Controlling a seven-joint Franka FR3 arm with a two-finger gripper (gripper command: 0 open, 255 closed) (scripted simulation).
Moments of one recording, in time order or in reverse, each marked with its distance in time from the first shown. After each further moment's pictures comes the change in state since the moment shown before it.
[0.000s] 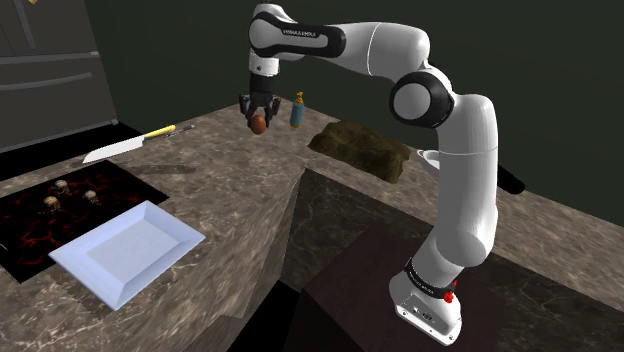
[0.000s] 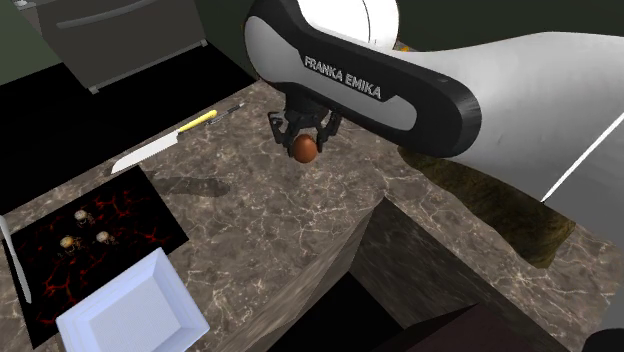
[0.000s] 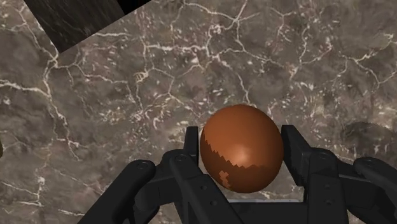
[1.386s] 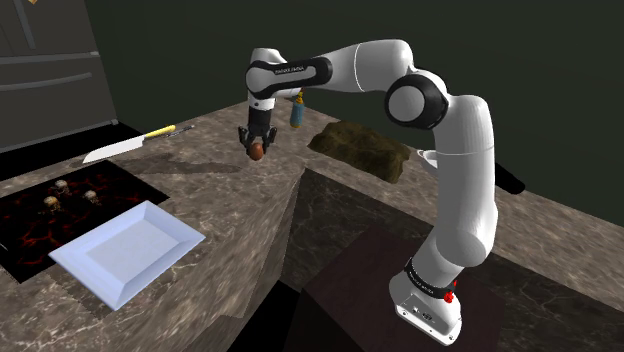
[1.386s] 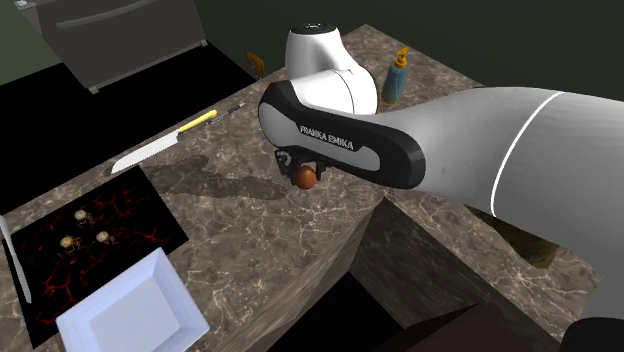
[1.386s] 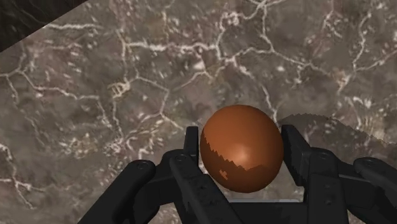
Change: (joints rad) arm 0.001 0.033 -0.001 -0.228 0.003 0.260 -0.025
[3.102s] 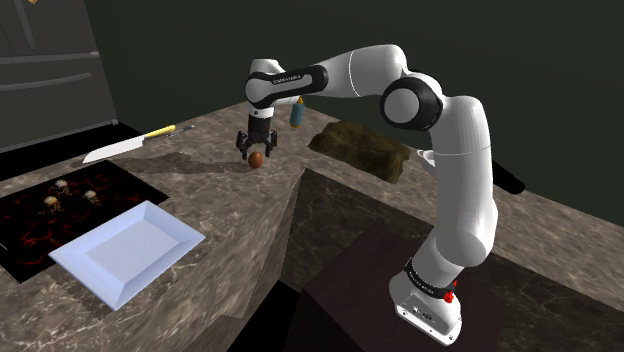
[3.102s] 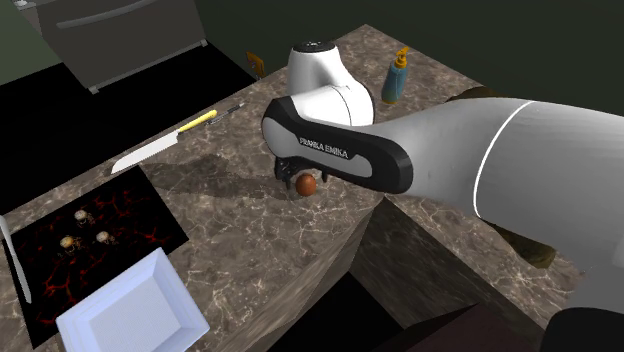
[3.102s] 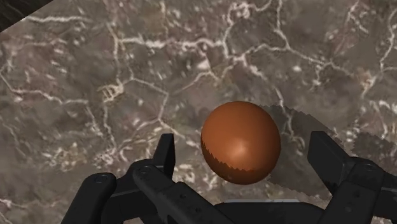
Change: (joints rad) arm -0.002 0.032 -0.001 -0.027 0.001 0.057 -0.009
